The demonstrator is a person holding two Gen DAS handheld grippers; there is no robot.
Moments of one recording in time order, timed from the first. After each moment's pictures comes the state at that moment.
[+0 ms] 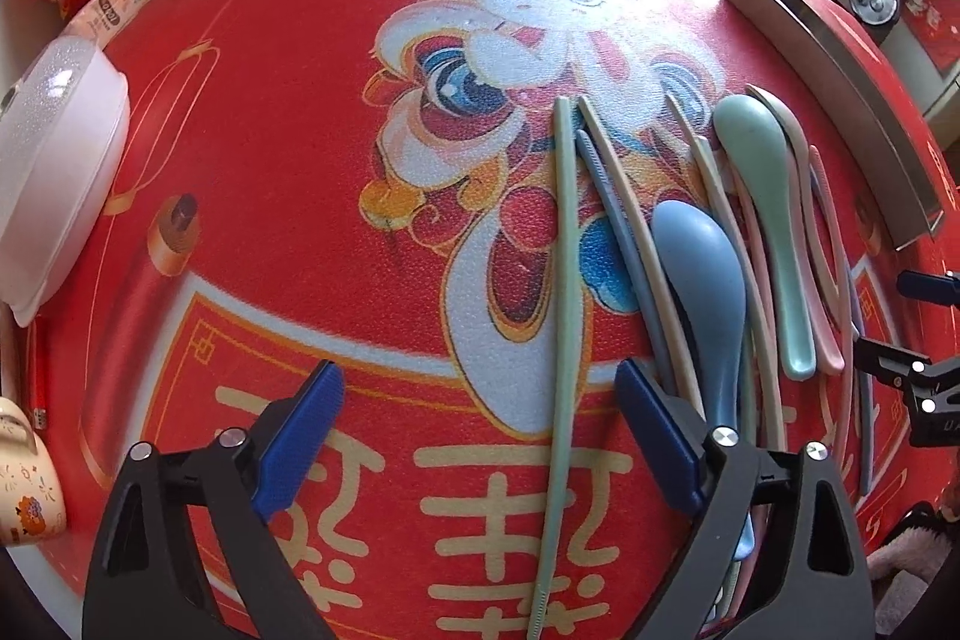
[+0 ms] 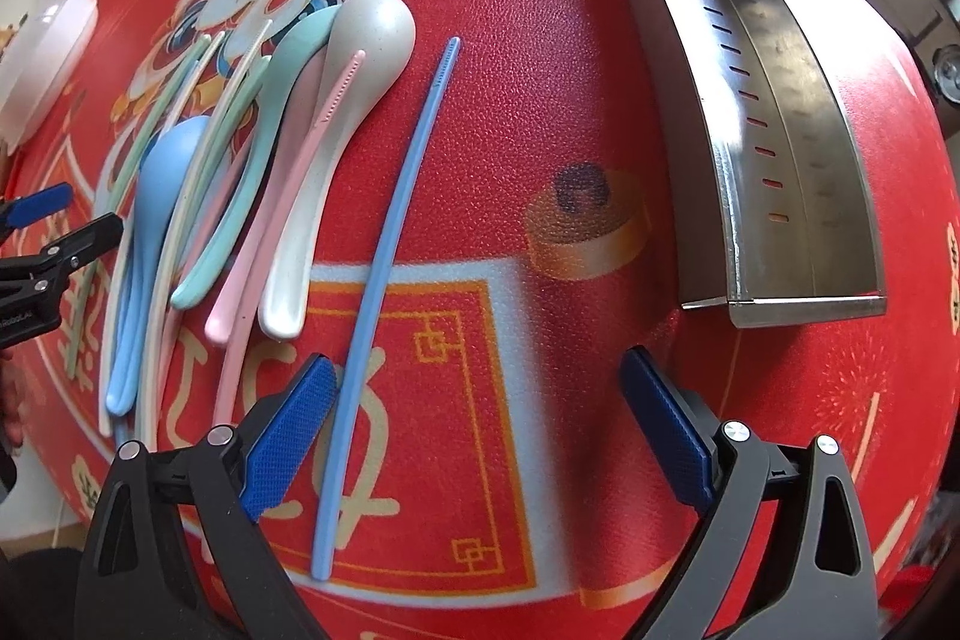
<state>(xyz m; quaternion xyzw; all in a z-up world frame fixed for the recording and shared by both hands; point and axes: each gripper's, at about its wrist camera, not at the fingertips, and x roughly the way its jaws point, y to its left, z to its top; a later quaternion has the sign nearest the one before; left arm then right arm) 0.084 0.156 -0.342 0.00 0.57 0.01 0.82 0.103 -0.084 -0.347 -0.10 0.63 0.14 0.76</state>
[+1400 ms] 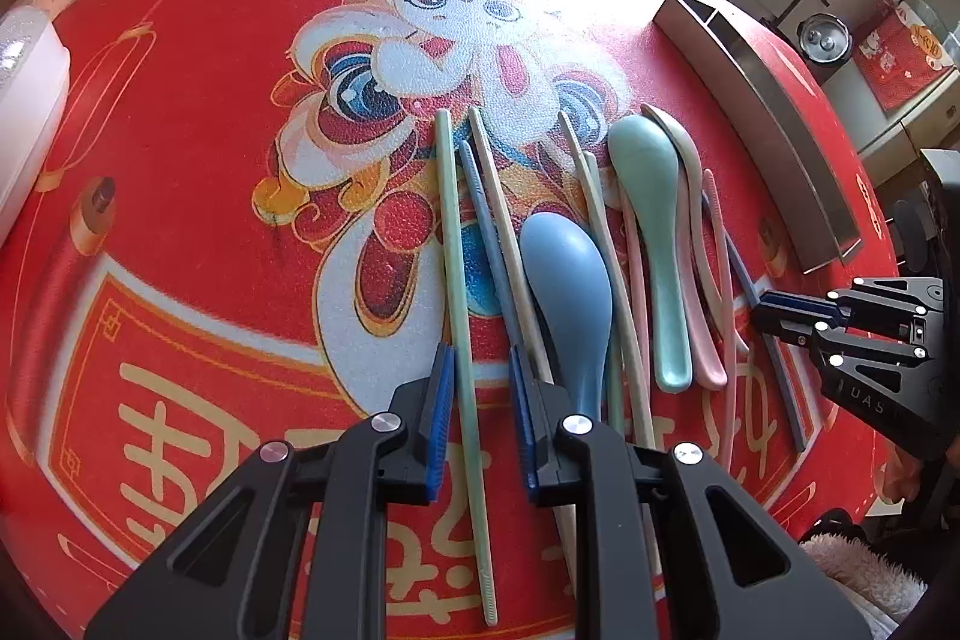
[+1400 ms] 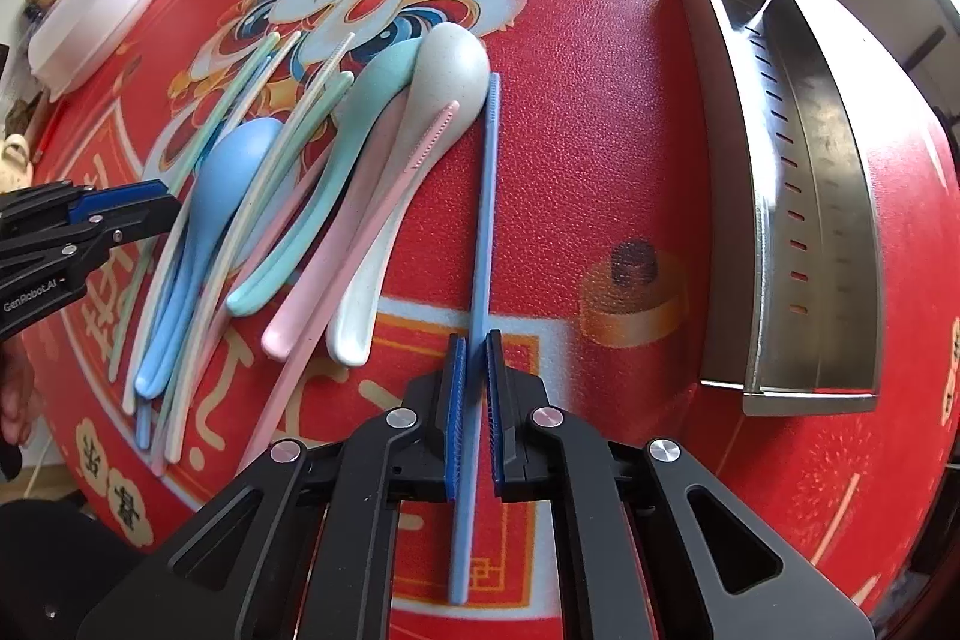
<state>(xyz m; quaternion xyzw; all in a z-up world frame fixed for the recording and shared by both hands) 0.070 0.138 -0.335 -0.09 0.56 -0.06 0.82 0.109 -0.046 -0.326 -0.15 0.60 0.20 0.76</state>
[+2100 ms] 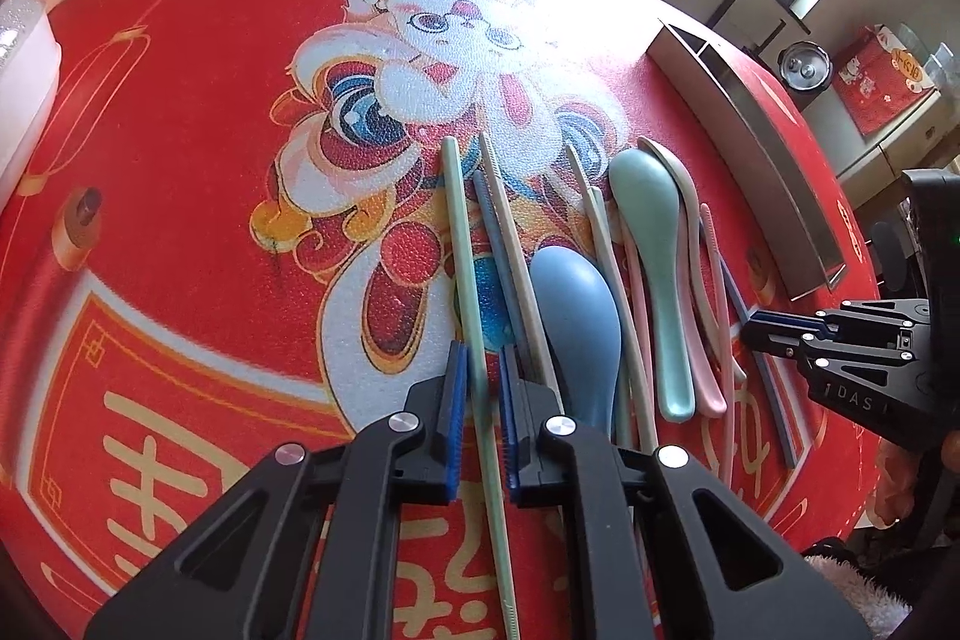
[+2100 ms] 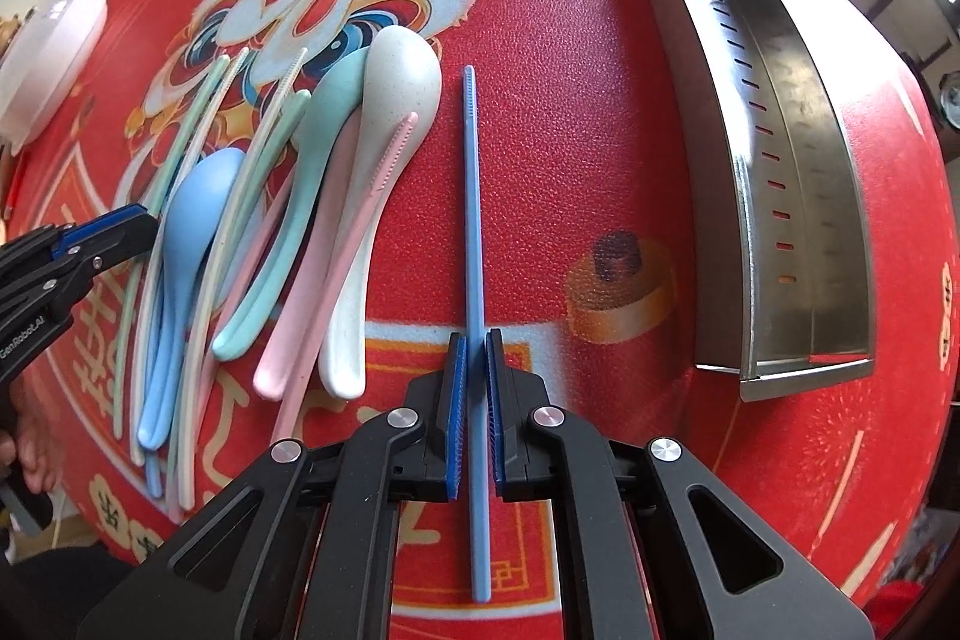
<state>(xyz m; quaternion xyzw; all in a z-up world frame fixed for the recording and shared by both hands) 0.074 0.151 -0.338 -0.12 0.53 -0.08 0.84 0.129 -0.039 -0.334 -0.12 0.63 0.15 0.76</state>
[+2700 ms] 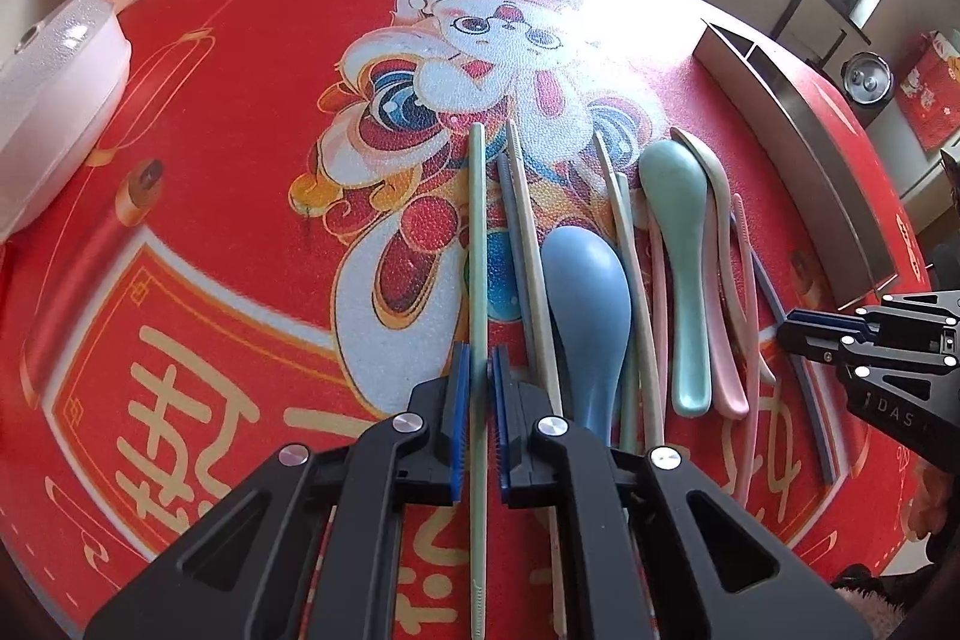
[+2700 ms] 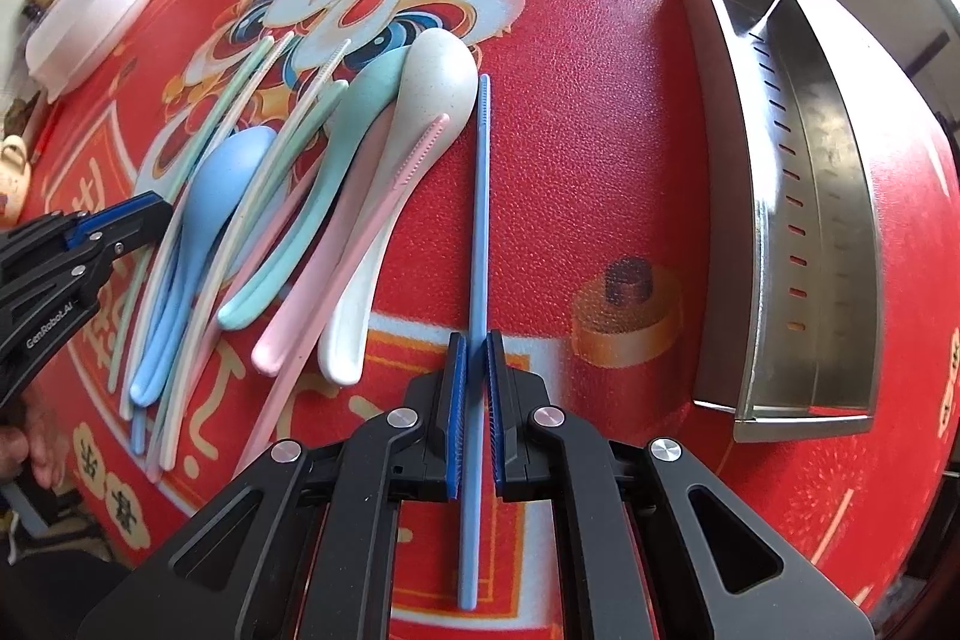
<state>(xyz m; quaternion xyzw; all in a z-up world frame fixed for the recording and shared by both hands) 0.062 0.125 -0.335 -0.08 0.52 0.02 0.85 0.112 -0.044 -0.333 -0.14 0.60 0.21 0.75</state>
